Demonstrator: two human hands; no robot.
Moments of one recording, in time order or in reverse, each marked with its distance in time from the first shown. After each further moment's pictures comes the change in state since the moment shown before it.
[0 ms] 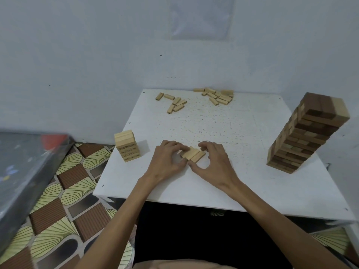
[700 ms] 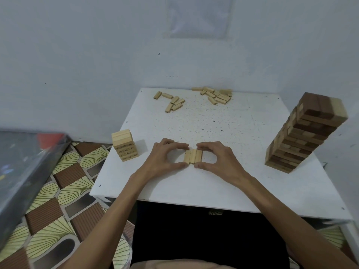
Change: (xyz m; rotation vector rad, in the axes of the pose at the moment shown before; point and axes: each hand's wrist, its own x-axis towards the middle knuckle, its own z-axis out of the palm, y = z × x) left_hand 0.000 0.001 -0.019 -0.070 -0.128 -0.002; right_hand 0.012 0.018 -0.028 0.104 -0.190 0.012
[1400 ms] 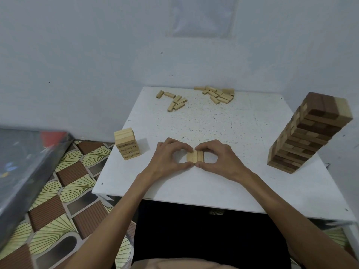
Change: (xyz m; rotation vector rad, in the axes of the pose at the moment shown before) left_hand 0.003 0.000 0.013 0.004 0.060 0.053; right_hand 0.008 0.002 -0.002 0.064 -0.052 -0.130
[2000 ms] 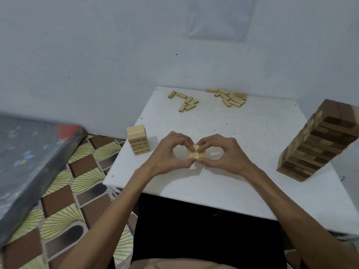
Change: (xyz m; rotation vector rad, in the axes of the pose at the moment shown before) left_hand -0.013 0.020 -0.036 -0.159 0.081 0.106; right_hand 0.021 -0.026 -0.007 0.083 0.012 -0.257
